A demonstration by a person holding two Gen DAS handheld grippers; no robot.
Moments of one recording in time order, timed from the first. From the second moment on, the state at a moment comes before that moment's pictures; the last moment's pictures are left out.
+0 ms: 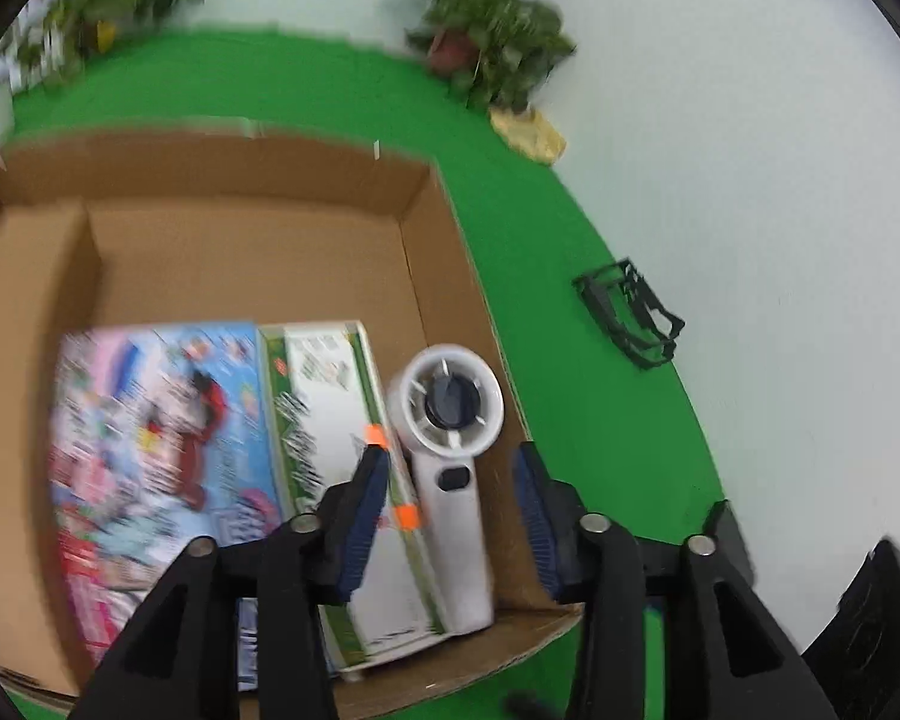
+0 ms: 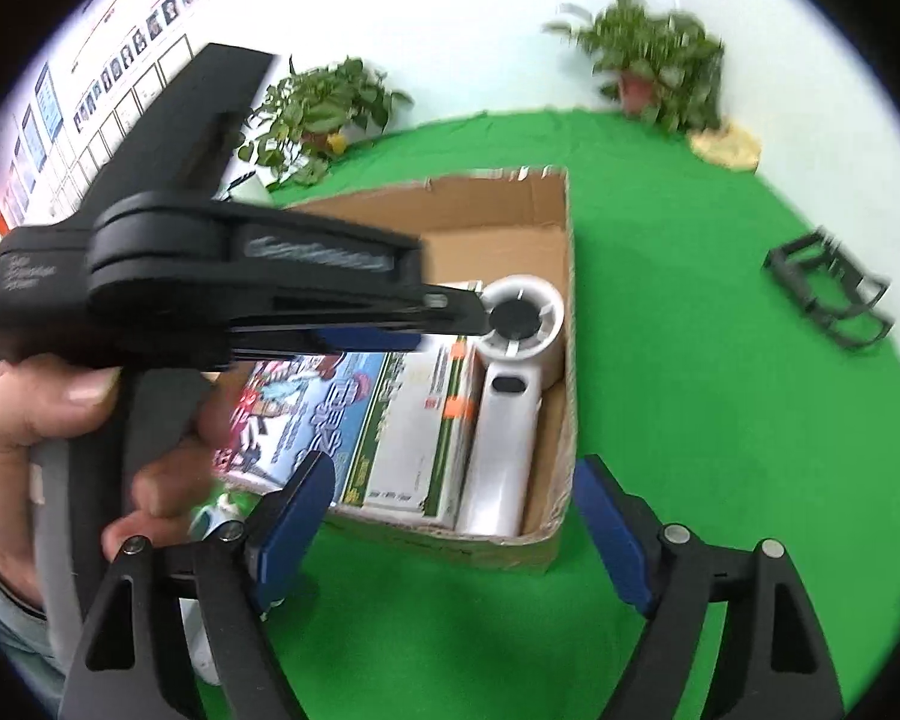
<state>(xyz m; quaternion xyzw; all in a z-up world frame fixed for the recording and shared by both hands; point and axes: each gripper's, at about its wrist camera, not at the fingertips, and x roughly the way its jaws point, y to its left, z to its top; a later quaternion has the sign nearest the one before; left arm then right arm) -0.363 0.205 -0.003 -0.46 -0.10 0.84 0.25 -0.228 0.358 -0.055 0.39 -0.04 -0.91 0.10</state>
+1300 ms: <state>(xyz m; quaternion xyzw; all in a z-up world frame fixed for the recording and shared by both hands) -0.094 0.022 0.043 -0.25 0.01 0.96 0.09 -0.115 0.250 -0.038 0.31 0.00 -0.95 0.10</state>
